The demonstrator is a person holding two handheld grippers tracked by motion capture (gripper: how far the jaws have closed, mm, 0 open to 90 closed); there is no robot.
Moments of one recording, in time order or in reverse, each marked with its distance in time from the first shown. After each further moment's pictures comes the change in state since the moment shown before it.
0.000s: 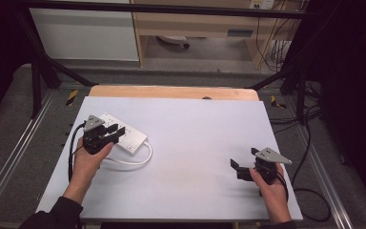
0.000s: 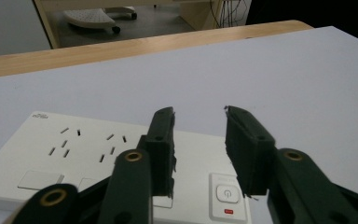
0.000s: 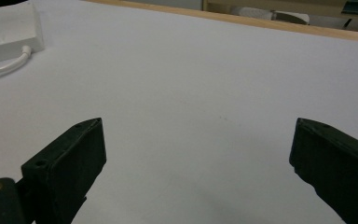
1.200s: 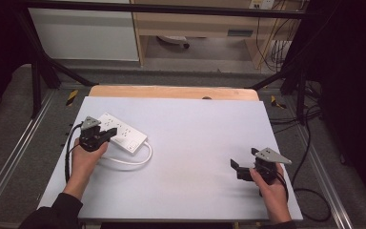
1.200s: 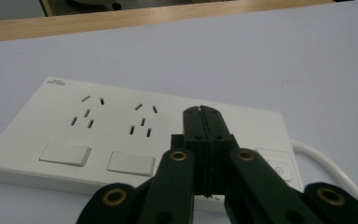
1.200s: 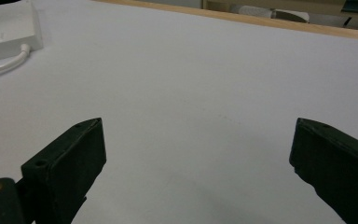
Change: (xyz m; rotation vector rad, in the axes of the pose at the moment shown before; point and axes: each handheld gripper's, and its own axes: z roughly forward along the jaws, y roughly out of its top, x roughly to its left) left arm 0.033 -0.018 0.014 0.083 -0.002 -0.017; right arm 0.000 0.000 0.000 0.005 -0.001 0.005
